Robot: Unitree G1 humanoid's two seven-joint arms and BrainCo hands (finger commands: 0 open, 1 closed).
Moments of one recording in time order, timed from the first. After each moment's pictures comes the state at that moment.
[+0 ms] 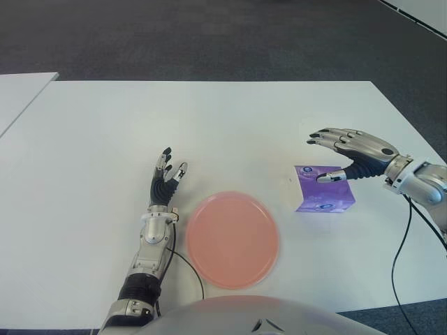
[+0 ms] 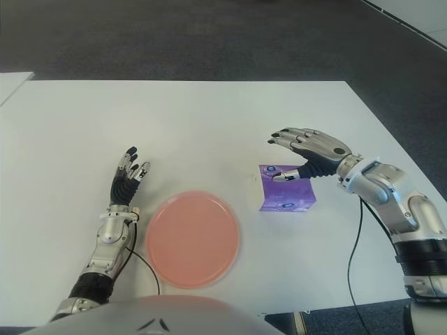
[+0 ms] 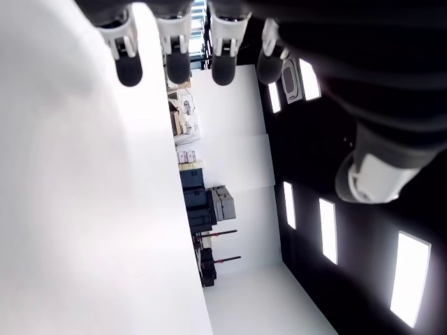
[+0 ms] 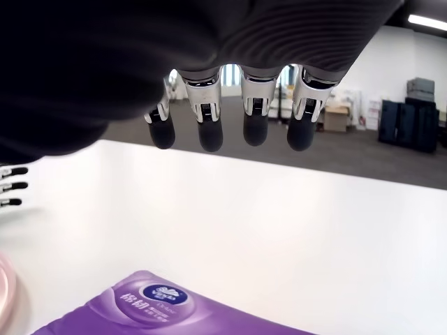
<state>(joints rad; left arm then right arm) 0.02 0.03 0.03 0.44 0.13 -0.49 0.19 -0.12 -1.00 -0.04 0.02 -0.56 -0.56 0.32</state>
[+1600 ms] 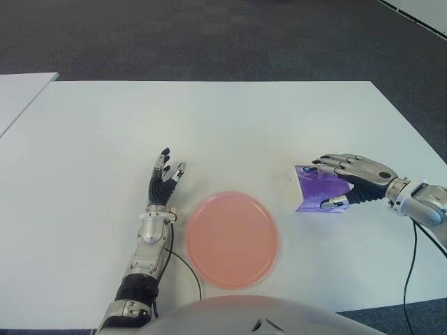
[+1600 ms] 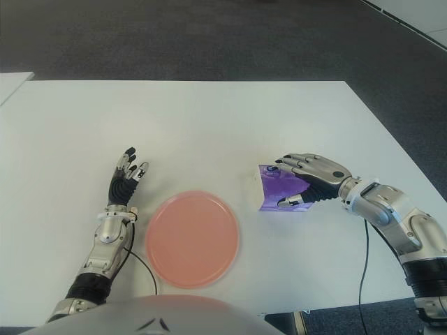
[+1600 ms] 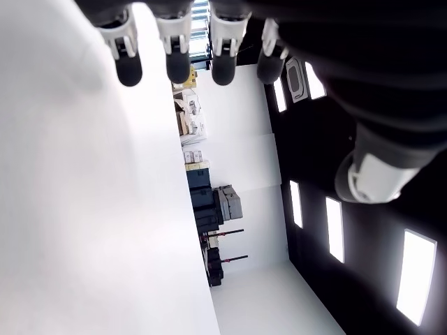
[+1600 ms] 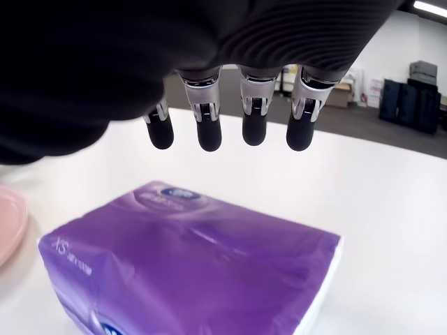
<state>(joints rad) 0.03 0.04 0.03 0.41 0.12 -0.45 0.19 -0.01 -1.04 0.00 0.03 -0.64 -0.59 0.34</state>
